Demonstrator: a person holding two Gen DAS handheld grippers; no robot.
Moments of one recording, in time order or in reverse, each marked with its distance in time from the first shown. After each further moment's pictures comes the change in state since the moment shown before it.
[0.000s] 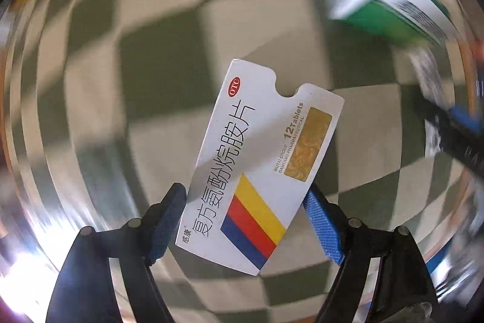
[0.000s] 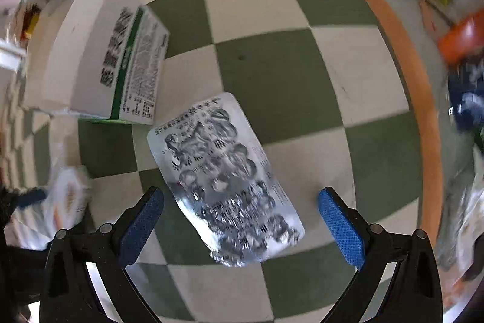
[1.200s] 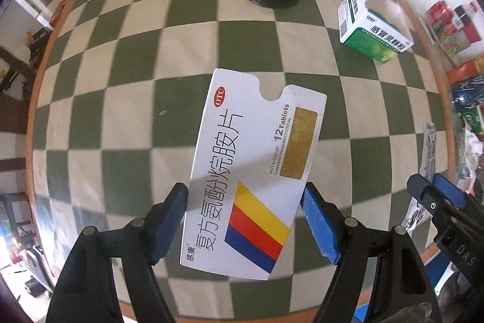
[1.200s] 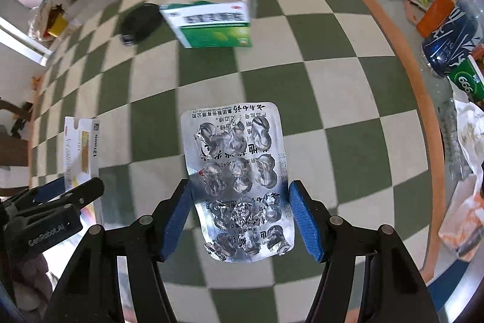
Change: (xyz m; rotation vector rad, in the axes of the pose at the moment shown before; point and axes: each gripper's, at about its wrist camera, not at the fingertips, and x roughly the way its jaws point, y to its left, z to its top) left arm -0.045 0.034 -0.156 -0.039 -0.302 -0.015; right arm -0.100 0.059 -0.139 -0.005 -0.117 0.134
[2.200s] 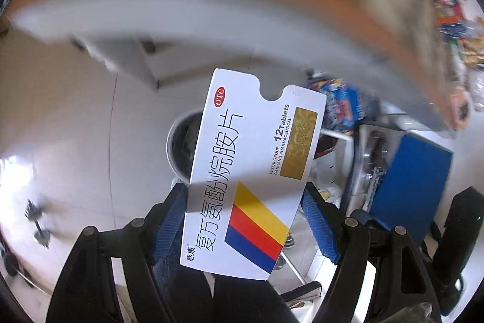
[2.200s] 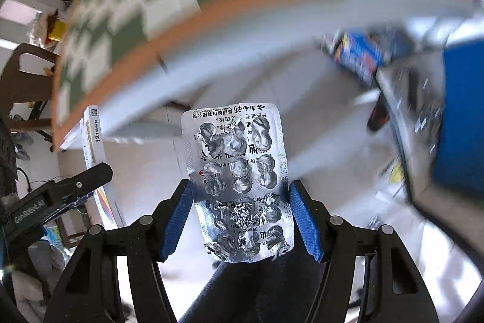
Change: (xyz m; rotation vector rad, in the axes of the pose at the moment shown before) left arm 0.076 0.196 -0.271 -0.158 0.240 -0.258; right arm 0.037 0.111 -0.426 0.216 0.193 0.102
